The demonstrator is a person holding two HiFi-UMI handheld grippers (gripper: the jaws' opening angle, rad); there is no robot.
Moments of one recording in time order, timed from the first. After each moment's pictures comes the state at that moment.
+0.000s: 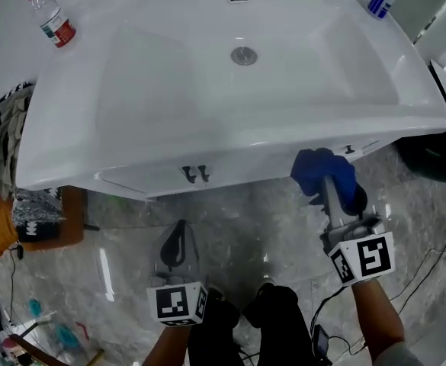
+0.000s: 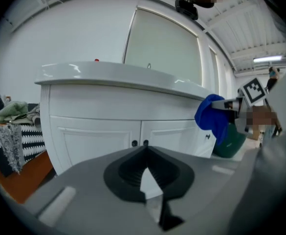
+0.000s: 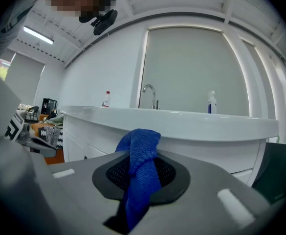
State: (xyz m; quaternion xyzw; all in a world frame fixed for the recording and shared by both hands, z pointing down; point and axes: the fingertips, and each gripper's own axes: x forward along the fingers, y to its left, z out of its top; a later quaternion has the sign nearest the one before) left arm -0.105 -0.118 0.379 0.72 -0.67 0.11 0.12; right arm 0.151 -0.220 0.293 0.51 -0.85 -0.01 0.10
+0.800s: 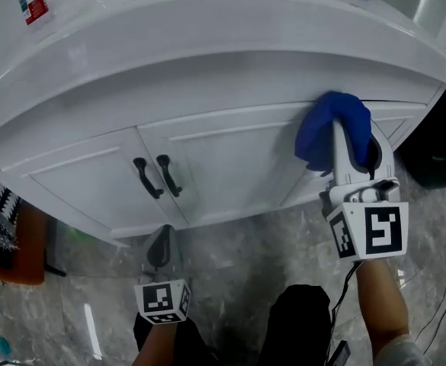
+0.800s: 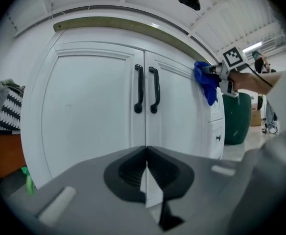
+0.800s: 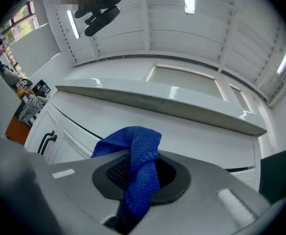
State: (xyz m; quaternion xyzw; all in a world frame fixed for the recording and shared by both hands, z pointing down) left arm -0.121 -0.181 0.615 0.74 -0.67 0.07 0.03; right arm 0.158 -0.270 0.367 0.59 -0.78 -0.21 -0.02
